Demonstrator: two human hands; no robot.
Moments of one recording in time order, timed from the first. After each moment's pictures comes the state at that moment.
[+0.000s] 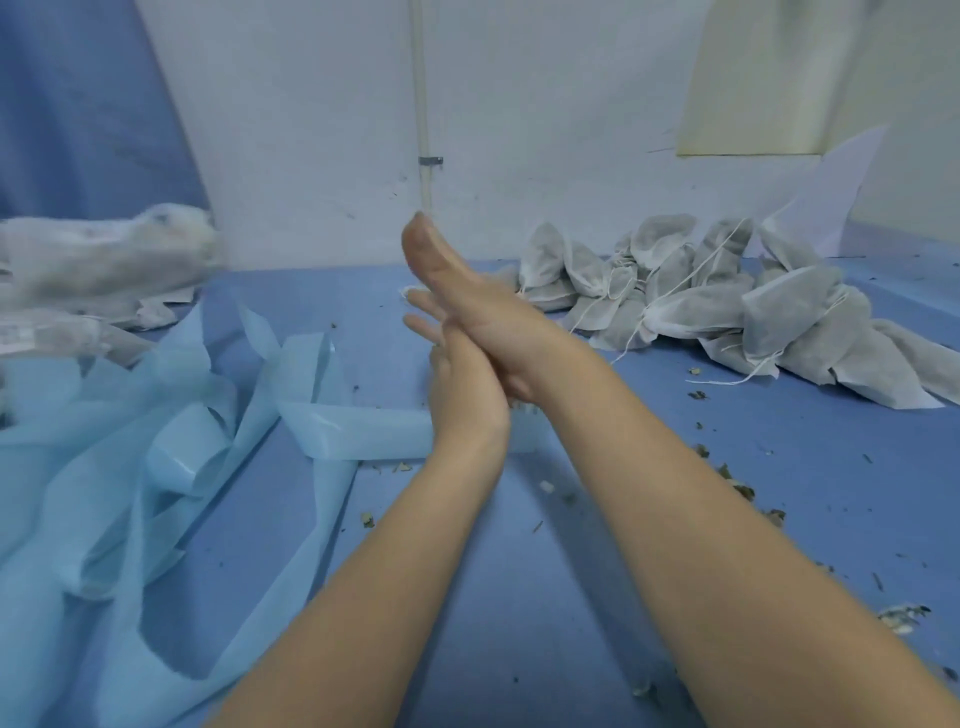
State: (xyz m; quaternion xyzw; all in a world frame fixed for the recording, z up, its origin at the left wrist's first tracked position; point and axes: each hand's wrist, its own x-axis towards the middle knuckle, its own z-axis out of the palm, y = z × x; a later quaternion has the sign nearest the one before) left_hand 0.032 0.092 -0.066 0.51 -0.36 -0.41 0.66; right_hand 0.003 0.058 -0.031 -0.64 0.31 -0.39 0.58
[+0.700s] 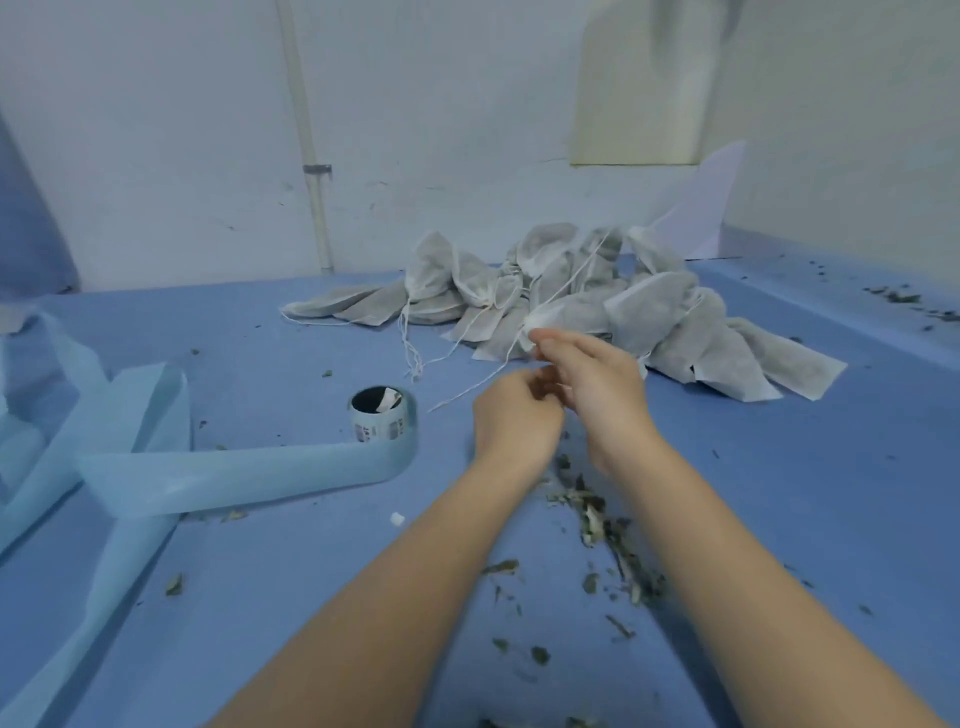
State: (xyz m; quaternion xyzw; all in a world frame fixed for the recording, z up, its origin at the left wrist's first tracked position) left_hand -0.094 0.050 -0.094 0.58 -0.63 -0.33 0.41; right_hand -0.167 0.048 -0.082 -0.43 0.47 -0.64 0.43
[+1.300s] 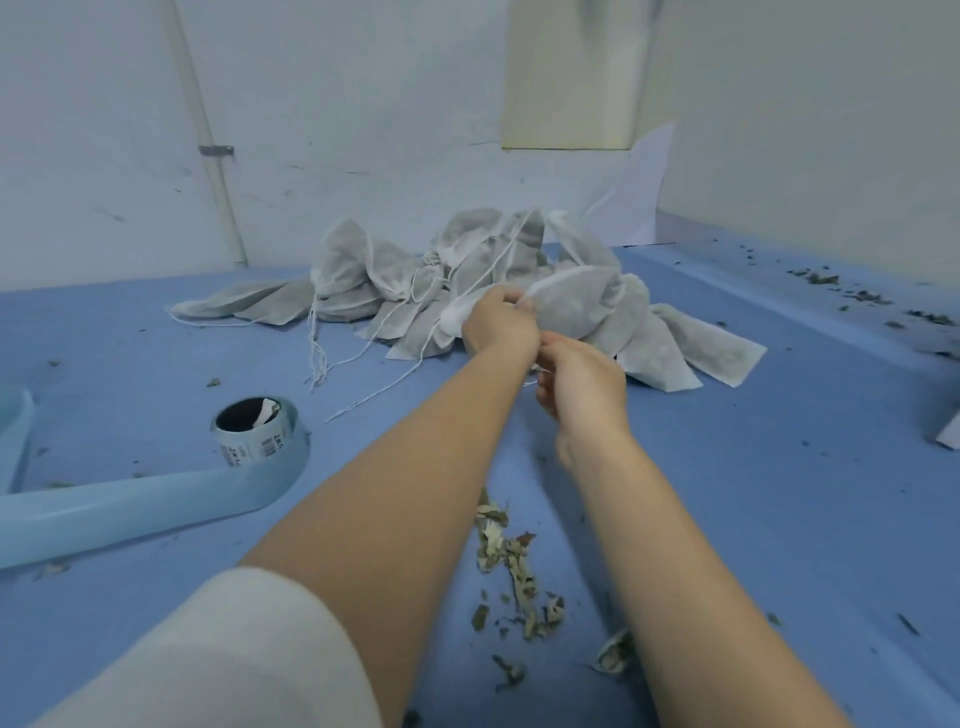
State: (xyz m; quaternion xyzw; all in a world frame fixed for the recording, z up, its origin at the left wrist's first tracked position) left_hand -0.186 -0.042 -0.075 0.57 -0.56 -0.35 0.49; right_hand -0.226 0.025 -0.096 -0.29 0.54 -0.68 0.40
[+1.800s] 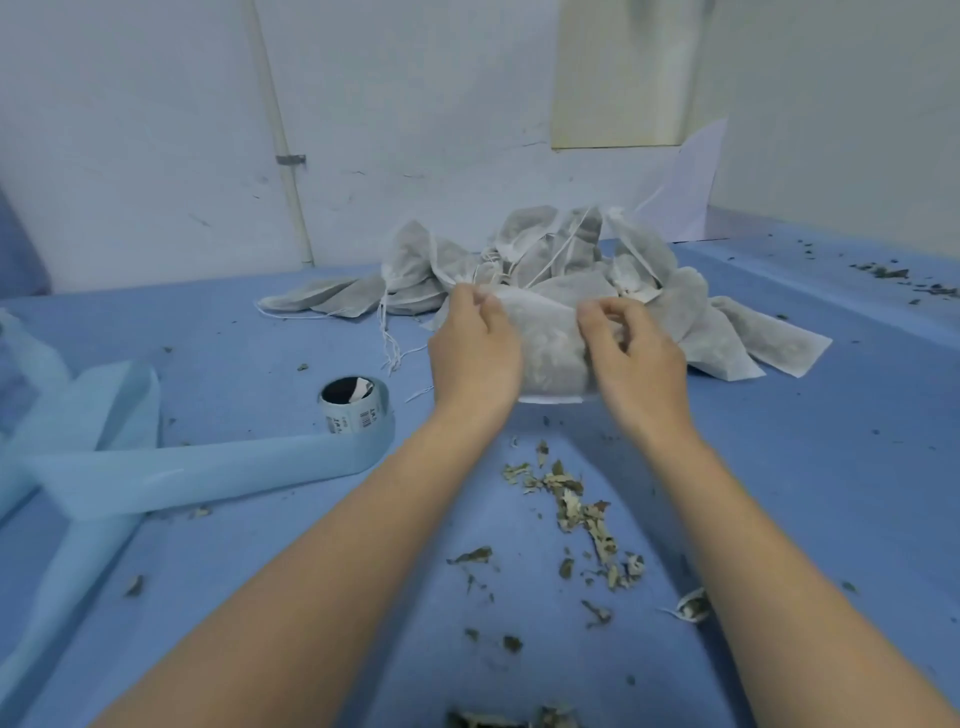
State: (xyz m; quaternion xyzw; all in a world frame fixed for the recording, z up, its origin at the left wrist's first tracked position) left_hand -0.093 0.045 -0.067 0.55 -0.59 -0.24 0.55; right_hand -0.219 0.043 -0.099 -0.58 0.58 -0.56 0.11
